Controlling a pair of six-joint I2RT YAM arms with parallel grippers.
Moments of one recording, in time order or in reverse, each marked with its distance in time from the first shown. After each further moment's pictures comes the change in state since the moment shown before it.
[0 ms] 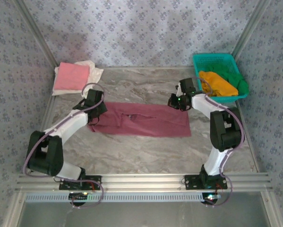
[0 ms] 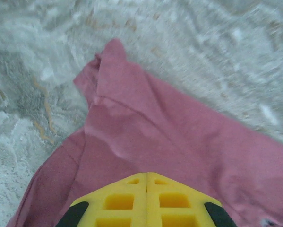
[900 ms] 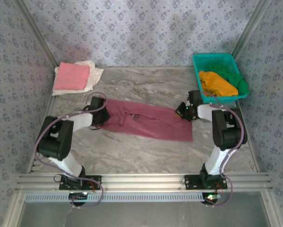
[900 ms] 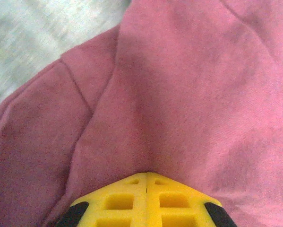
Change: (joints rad) left arm 0.041 0.245 -0.042 0.194 0.184 -0.085; right arm -0.110 -0.042 -0.306 0.246 -0.011 0.254
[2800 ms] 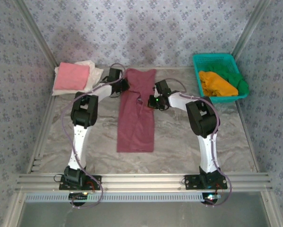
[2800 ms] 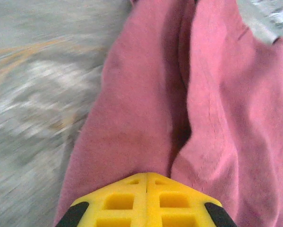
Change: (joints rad) left arm -0.036 0.753 1.043 -0.035 0.292 0.098; right arm 0.313 0.383 0.539 -0.087 0.034 -0.190
